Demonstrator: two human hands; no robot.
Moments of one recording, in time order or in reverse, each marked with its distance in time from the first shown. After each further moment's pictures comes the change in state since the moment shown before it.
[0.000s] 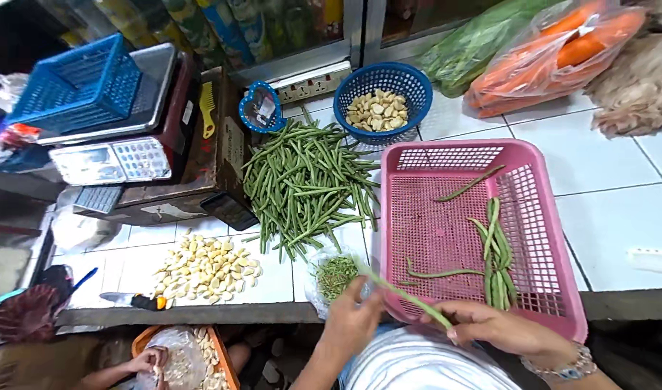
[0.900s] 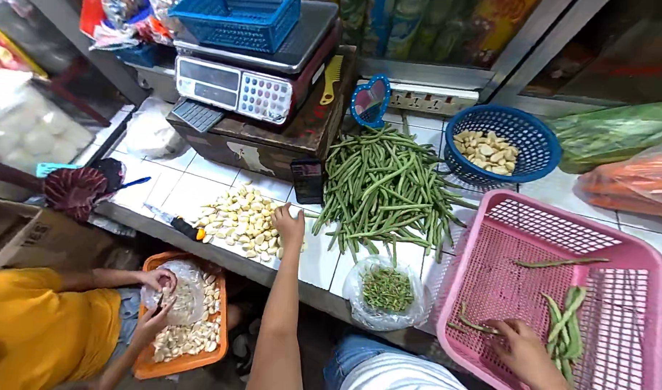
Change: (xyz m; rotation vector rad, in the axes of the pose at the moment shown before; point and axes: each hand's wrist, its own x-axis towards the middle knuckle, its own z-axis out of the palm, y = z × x) left_hand 0.017 -0.247 -0.104 0.151 0.487 -0.985; right_hand 0.048 0.063 -0.046 -1.083 0.613 0.212
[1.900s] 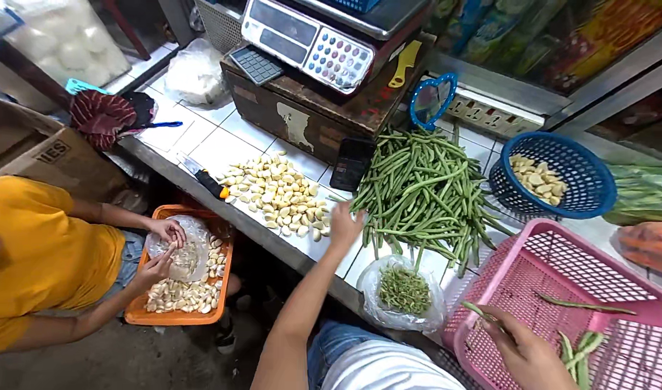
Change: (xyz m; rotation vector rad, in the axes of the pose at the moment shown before) left_hand -0.061 0.039 0.001 -0.218 -0.285 0.055; right_hand -0.024 -0.148 -0.057 0.067 0.008 -0.320
